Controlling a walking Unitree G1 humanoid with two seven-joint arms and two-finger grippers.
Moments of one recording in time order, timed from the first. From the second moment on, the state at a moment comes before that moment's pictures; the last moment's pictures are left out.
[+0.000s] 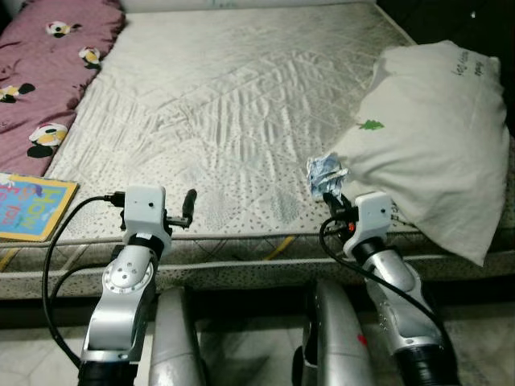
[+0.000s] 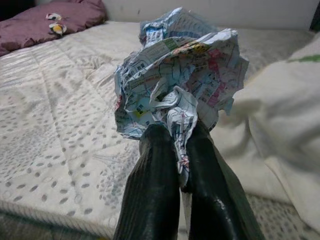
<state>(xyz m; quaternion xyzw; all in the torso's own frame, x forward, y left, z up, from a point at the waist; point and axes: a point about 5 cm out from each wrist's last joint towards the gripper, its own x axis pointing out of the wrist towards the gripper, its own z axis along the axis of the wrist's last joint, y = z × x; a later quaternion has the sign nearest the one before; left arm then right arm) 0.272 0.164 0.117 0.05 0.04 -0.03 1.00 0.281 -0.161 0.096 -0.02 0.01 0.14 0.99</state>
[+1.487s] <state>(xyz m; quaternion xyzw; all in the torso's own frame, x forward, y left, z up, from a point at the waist) 0.269 0.164 0.106 0.04 0.04 -0.01 1.00 0.291 -0.141 0.123 0.04 0.00 0.02 1.00</state>
